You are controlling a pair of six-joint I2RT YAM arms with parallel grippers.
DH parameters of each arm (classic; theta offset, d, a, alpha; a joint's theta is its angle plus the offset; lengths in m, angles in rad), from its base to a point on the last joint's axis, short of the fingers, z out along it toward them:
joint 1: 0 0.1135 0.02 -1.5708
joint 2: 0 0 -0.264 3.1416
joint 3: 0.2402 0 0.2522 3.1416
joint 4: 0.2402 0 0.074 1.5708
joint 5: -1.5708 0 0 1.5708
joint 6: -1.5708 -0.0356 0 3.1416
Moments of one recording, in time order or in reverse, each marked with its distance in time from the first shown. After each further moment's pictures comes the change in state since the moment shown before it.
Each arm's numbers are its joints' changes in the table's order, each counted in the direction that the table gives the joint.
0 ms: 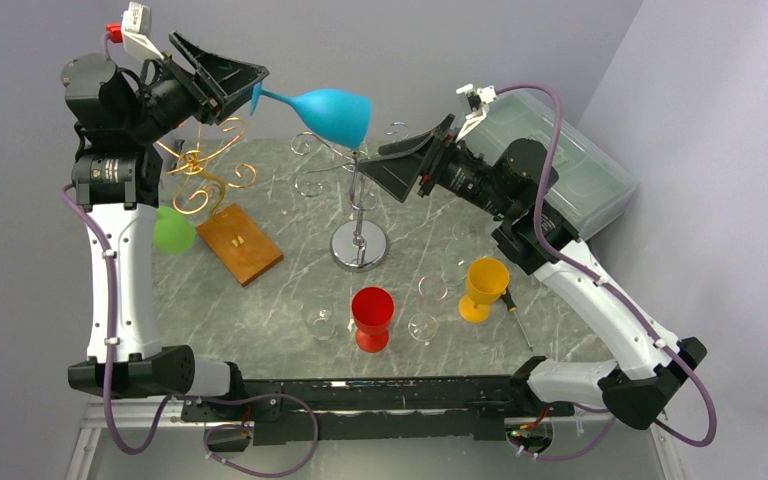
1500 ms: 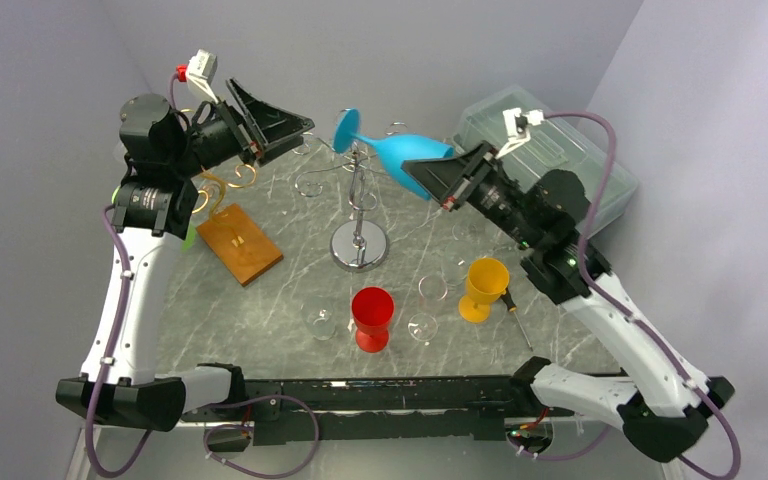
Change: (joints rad) left arm -0.178 -0.135 -0.307 -0.116 -0.042 0.024; right arm -0.006 -0.170 -0.131 0.029 -0.166 -0.180
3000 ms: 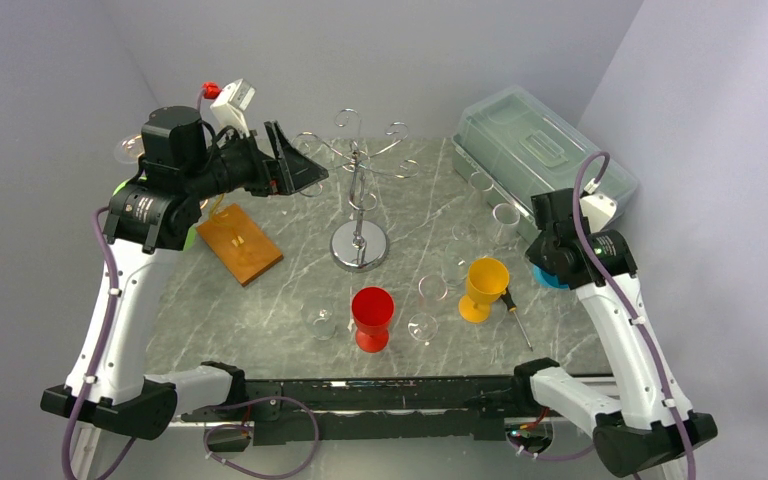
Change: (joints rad) left arm -0.168 -0.020 0.133 0.532 0.275 -0.536; right arm -0.420 -0.048 -0.010 1.286 -0.743 0.025
